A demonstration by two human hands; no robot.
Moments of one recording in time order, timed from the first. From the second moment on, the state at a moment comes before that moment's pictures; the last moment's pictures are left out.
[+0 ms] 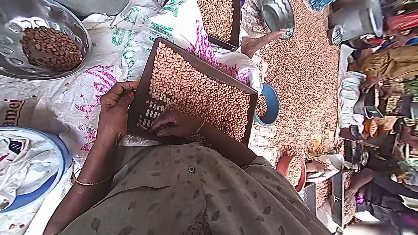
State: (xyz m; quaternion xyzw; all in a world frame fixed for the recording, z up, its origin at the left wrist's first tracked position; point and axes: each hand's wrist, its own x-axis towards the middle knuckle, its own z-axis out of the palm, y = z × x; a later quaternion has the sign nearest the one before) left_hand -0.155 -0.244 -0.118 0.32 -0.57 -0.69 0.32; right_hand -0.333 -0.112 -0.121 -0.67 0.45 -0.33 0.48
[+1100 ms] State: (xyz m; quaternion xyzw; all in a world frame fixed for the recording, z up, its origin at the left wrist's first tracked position) left_hand -0.156 -0.244 -0.121 0.32 -0.57 -0.69 0.31; right_hand -0.399 -0.100 -0.077 -0.52 0.82 -0.25 -0.02
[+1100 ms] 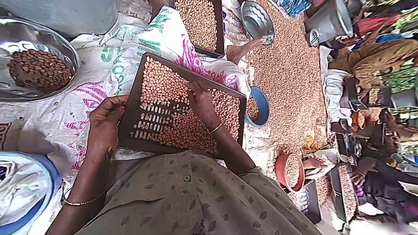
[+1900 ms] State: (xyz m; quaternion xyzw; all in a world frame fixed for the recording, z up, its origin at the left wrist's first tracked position) left_hand -0.155 -0.244 -0.122 0.32 -0.55 -0.71 0.31; right_hand -0.391 -0.139 -0.098 -0.29 0.59 -0.57 0.49
